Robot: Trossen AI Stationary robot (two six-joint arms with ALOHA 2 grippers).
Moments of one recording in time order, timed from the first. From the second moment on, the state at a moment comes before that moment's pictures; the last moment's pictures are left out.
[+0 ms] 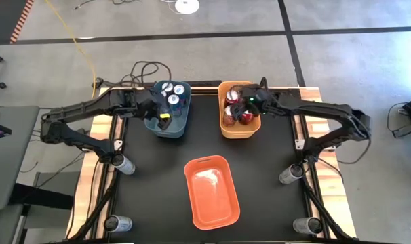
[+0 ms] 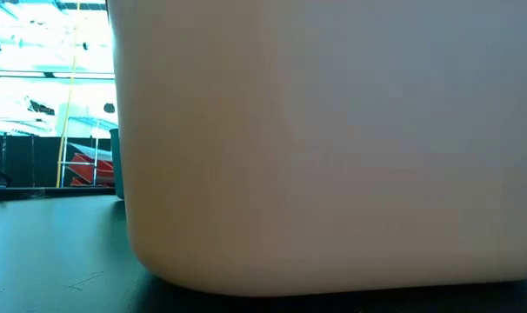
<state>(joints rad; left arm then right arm) 0.26 1.24 1.34 -1.08 -0.33 -0.46 -0.38 1.37 1.06 -0.44 0.29 0.37</state>
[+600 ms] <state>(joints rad) 0.48 1.24 1.34 -1.12 -0.30 -0.32 -0.66 1.27 1.06 -0.88 0.43 0.65</state>
